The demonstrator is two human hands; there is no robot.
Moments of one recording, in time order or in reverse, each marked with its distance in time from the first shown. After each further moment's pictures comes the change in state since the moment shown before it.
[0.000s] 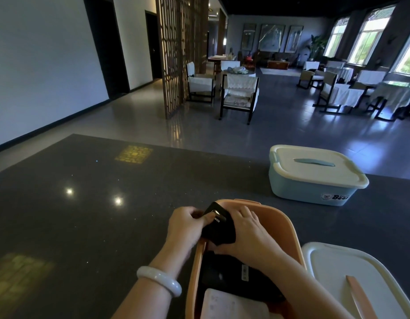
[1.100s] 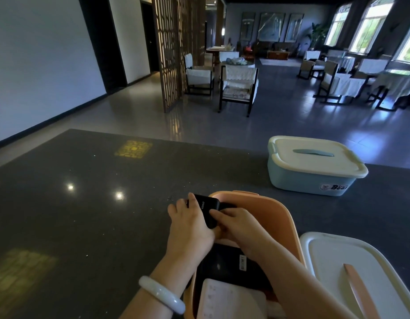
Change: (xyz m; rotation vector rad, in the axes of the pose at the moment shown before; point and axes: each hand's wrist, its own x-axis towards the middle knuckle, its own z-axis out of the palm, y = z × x) left_hand -0.027 -0.002 0.011 0.688 0.083 0.260; right_hand 0.010 -0.009 0.017 1.047 -0.140 0.314
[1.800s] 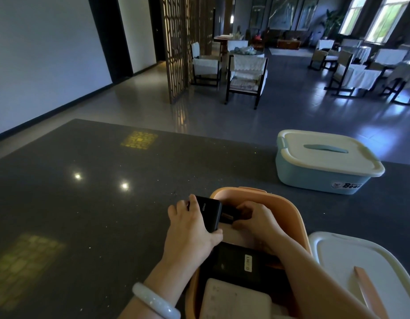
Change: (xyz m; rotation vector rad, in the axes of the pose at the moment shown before) left_hand -0.002 -0.014 0.001 0.037 -0.043 0.004; right_hand 0.053 0.039 -0.057 -0.701 0.157 -0.142
